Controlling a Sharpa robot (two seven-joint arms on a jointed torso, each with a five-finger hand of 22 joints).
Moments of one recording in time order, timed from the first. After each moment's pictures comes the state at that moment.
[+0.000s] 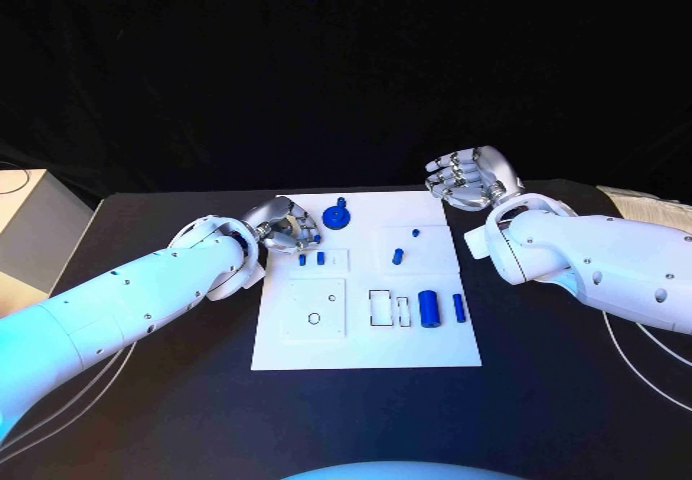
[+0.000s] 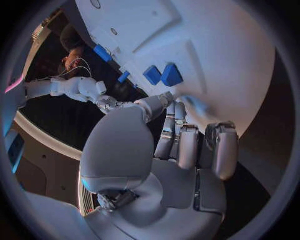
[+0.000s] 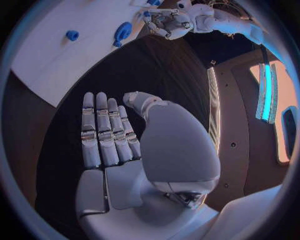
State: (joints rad) left arm 1.08 -0.60 0.15 1.12 -1.21 -0.20 0.12; left_hand 1.35 -0.18 0.69 -0.02 0.05 1.03 0.12 0.24 0.46 0.77 0.06 0.99 0.30 1.42 0.00 1.56 1.26 0.03 1.47 0.10 1.52 1.31; right arm 1.30 -0.81 -0.12 1.41 -0.64 -0.74 0.18; right_hand 1.39 -0.22 0.52 0.10 0.44 0.93 0.22 0.14 0.35 1.10 0.17 0.13 0.06 1.14 0.11 0.09 0.36 0.18 1.05 0.21 0.08 0.17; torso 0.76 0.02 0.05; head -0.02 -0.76
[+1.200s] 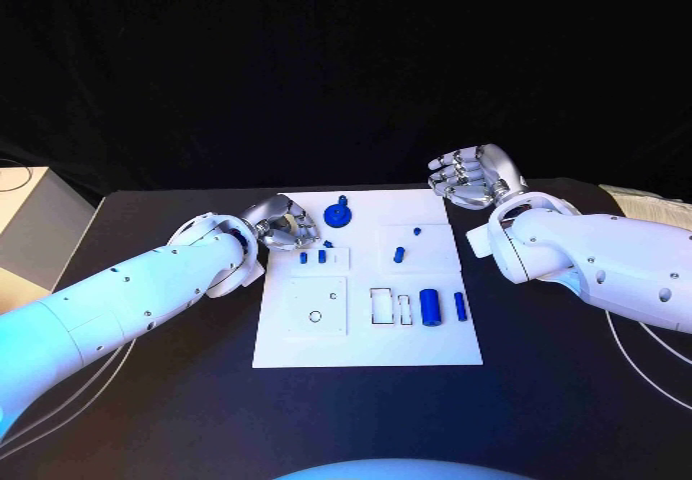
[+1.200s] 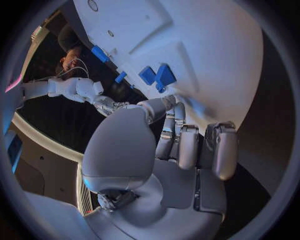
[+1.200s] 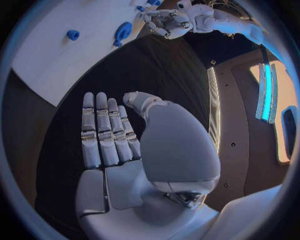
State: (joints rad) left arm 1.08 -0.61 0.15 1.11 -1.22 -0.20 0.09; left_hand 1.35 -0.18 0.69 -0.02 0.05 1.03 0.12 0.24 0.46 0.77 0.06 0.99 0.31 1.42 0.00 1.56 1.26 0.03 1.47 0.10 1.52 1.31; right arm 1.30 -0.81 -0.12 1.41 -0.64 -0.74 0.18; right_hand 1.39 -0.22 0.52 0.10 0.44 0.93 0.22 0.14 0.35 1.10 0.17 0.13 0.06 1.14 0.11 0.09 0.36 0.18 1.05 0.21 0.08 0.17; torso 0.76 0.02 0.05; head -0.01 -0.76
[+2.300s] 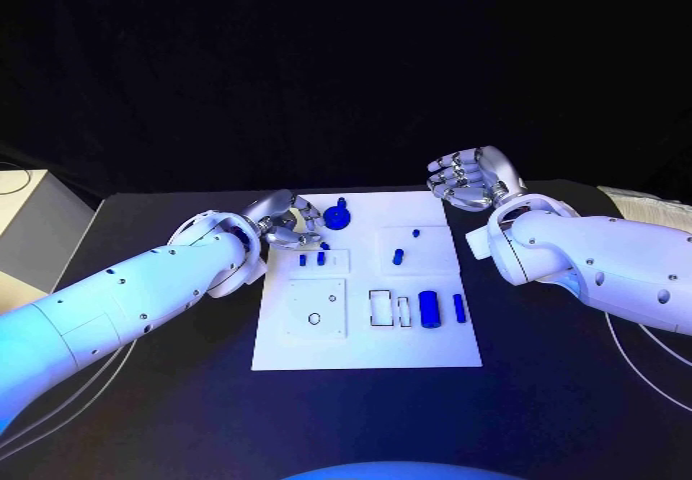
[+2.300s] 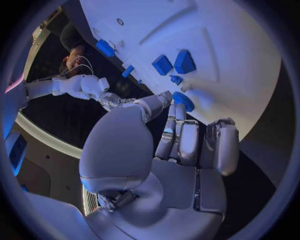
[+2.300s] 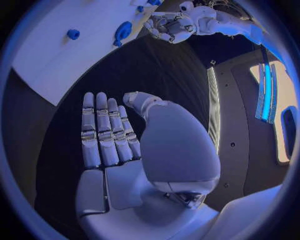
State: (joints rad) left arm 1.08 -0.62 0.17 1.17 -1.23 -0.23 0.11; left_hand 1.33 -0.23 0.67 -0.01 0.05 0.91 0.13 0.18 0.44 0.70 0.10 0.95 0.29 1.32 0.03 1.51 1.07 0.03 1.46 0.12 1.45 1.31; right arm 1.30 -0.81 -0.12 1.41 -0.64 -0.74 0.19; right_hand 1.39 -0.22 0.52 0.10 0.44 0.93 0.22 0.14 0.35 1.10 0.17 0.13 0.06 1.14 0.11 0.09 0.36 0.18 1.05 0.21 0.08 0.17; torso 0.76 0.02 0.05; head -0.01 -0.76
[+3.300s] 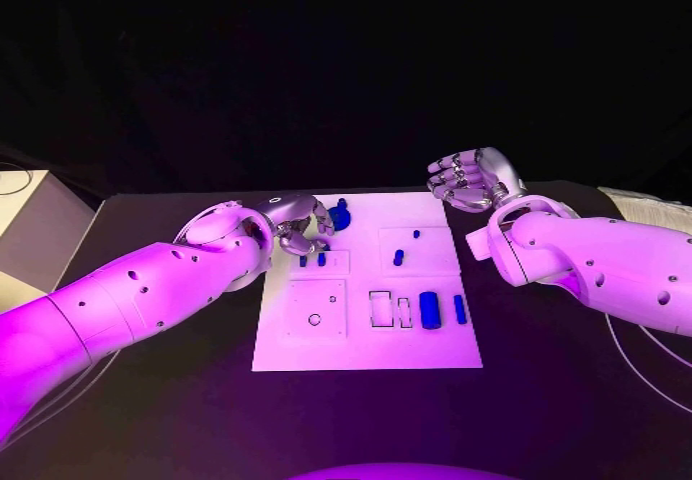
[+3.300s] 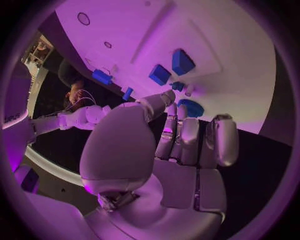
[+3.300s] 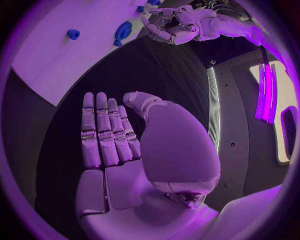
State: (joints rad) left arm 1.10 -0.58 0.19 1.19 -1.59 -0.16 0.08; left_hand 1.38 -0.22 0.68 -0.04 0.05 0.96 0.11 0.21 0.45 0.68 0.09 0.90 0.26 1.22 0.03 1.49 0.95 0.05 1.40 0.13 1.40 1.31; right arm 1.30 -0.81 -0.12 1.41 -0.64 -0.74 0.19; right_hand 1.39 -0.22 0.52 0.10 0.44 0.93 0.22 0.14 0.35 1.10 0.17 0.13 0.06 1.14 0.11 0.09 0.36 0.18 1.05 0.21 0.08 0.17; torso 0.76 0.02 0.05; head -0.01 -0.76
